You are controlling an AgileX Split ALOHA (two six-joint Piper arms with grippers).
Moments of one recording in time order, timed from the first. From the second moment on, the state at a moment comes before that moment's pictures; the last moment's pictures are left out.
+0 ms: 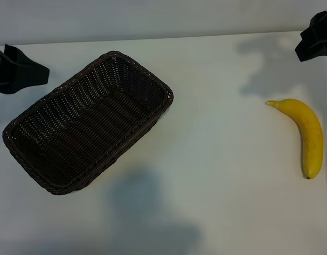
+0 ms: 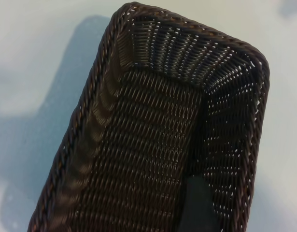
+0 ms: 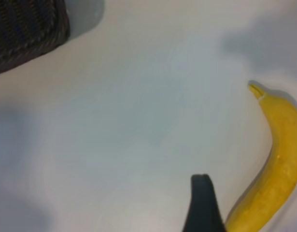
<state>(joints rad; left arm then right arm) -0.04 1.22 -1.10 -0.46 0.89 0.47 0.15 1.47 -1.42 0.29 1.17 -0.33</state>
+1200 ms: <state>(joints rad) -0.04 0.91 -0.64 -0.48 0.71 0.01 0.15 1.47 -1.42 0.29 1.16 -0.33</state>
